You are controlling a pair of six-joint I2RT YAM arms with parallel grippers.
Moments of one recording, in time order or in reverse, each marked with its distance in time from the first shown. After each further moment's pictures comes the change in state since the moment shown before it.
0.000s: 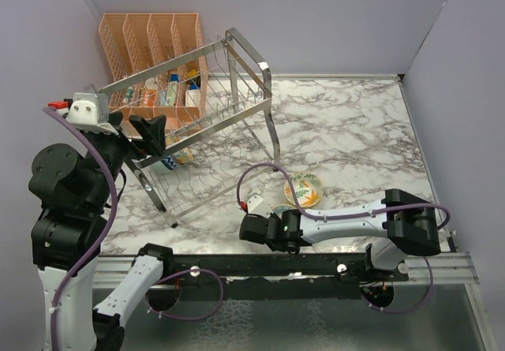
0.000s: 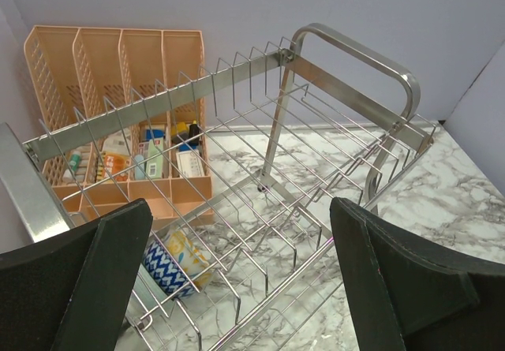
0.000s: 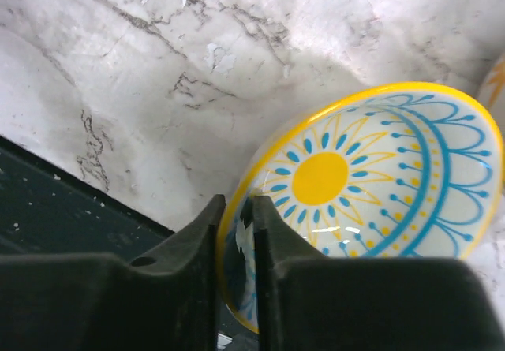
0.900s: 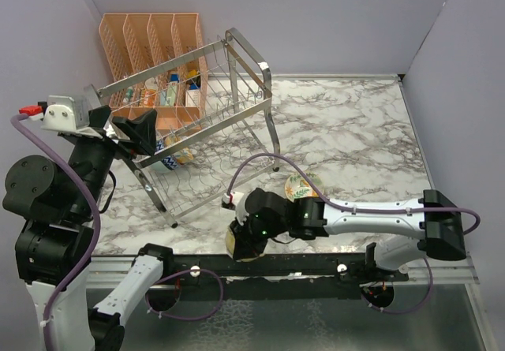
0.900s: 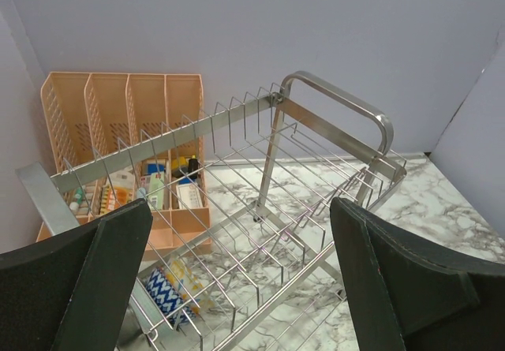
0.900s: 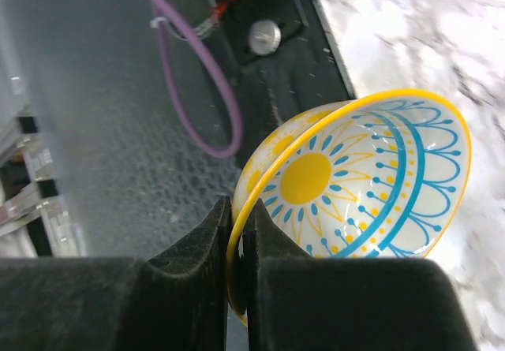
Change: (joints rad) left arm 0.000 0.012 0.117 -0.005 0.000 -0.001; right arm -0.033 -0.201 0.053 0.303 -0.615 -0.092
